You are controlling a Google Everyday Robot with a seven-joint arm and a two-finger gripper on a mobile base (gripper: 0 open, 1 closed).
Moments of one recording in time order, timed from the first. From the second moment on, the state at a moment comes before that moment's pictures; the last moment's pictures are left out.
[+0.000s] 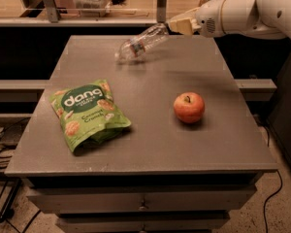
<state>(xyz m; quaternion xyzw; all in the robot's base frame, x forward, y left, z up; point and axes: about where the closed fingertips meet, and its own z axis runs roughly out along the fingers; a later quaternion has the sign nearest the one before) 0.728 -0.077 0.980 -0.42 0.70 0.24 0.53</state>
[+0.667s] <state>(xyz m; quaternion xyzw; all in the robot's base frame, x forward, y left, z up) 0.688 -0.082 0.987 -0.48 0.70 0.18 0.50</state>
